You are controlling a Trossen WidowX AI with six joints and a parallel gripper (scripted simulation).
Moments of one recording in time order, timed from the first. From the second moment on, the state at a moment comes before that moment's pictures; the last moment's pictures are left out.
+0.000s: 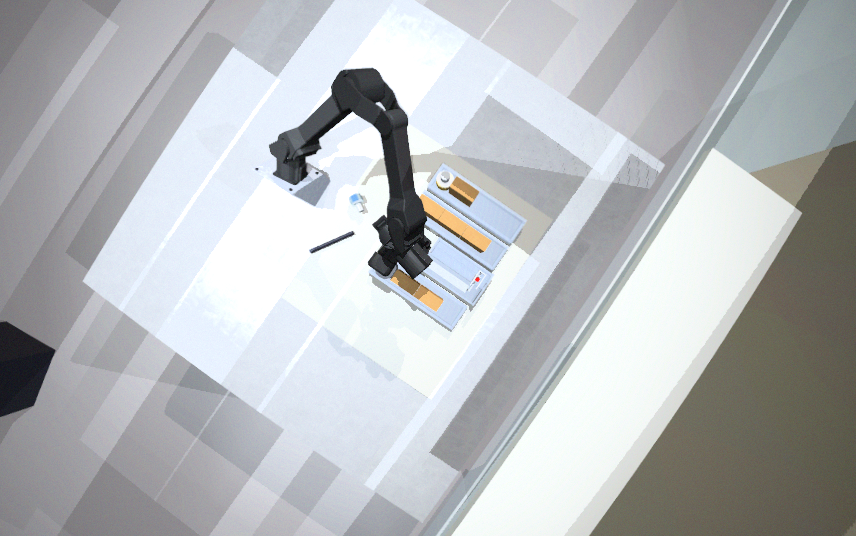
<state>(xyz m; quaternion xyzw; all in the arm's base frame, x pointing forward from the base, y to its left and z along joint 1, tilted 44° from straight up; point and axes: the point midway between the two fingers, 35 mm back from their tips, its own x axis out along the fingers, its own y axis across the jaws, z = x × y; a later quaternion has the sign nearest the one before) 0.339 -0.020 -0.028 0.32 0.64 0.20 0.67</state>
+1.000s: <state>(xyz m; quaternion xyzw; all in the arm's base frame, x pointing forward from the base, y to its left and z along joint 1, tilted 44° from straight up) 0.335 -0.019 -0.028 0.32 0.64 0.20 0.67</state>
